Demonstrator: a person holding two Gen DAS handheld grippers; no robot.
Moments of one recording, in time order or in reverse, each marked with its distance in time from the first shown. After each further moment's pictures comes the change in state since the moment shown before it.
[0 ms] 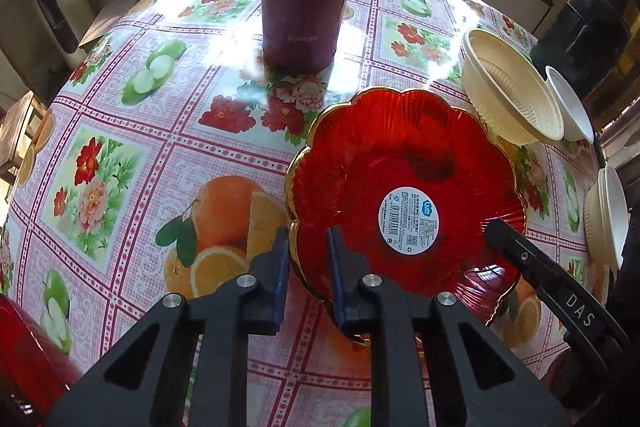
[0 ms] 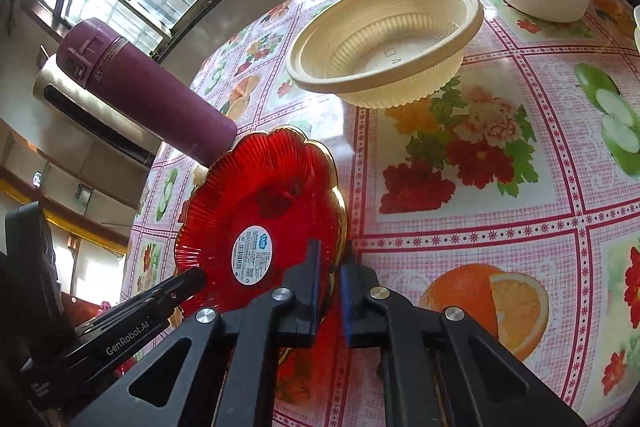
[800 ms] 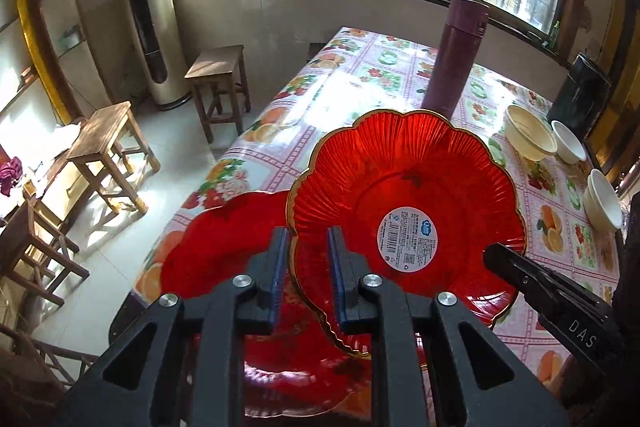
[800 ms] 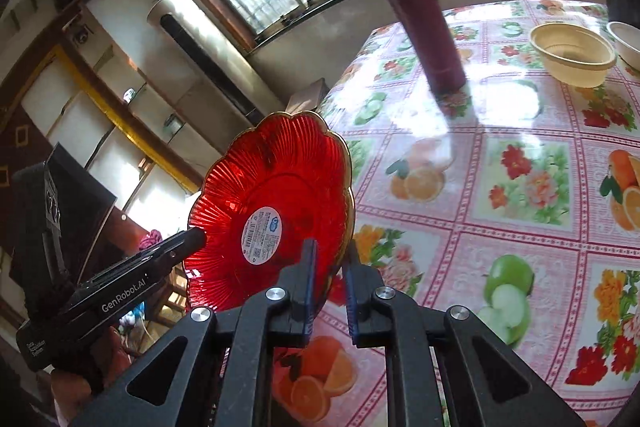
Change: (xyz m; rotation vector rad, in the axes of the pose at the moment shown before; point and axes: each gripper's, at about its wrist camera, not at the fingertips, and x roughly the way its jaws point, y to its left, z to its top) left arm -0.171 0.164 -0.124 -0.099 -0.288 0.181; right arm -0.074 0.188 -0.161 -0.322 -0.020 0.266
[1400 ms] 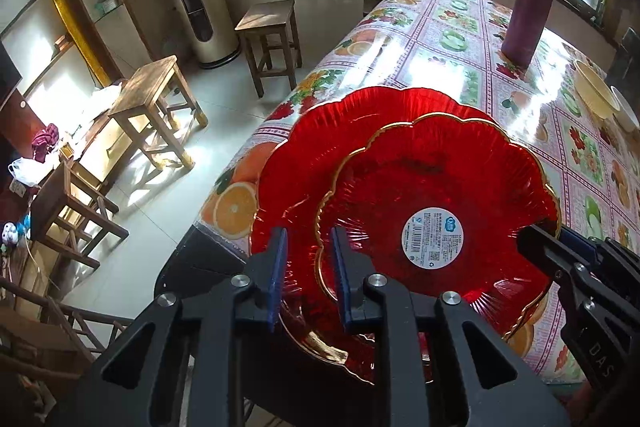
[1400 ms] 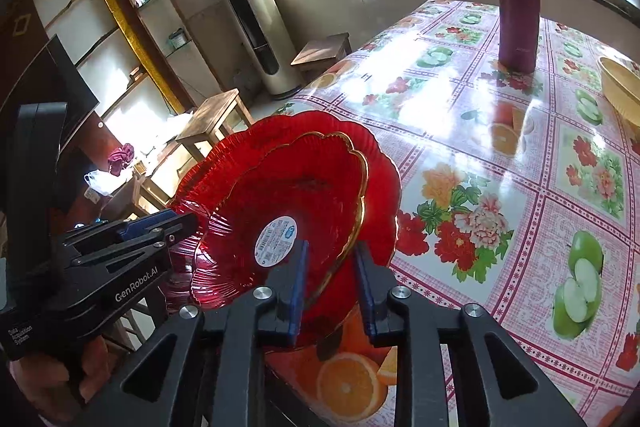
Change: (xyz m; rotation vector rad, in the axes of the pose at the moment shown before) left arm 0.040 0.061 -0.056 -0.031 0.117 0.162; right arm 0.059 0.072 -0.062 -0.266 0.121 -0.126
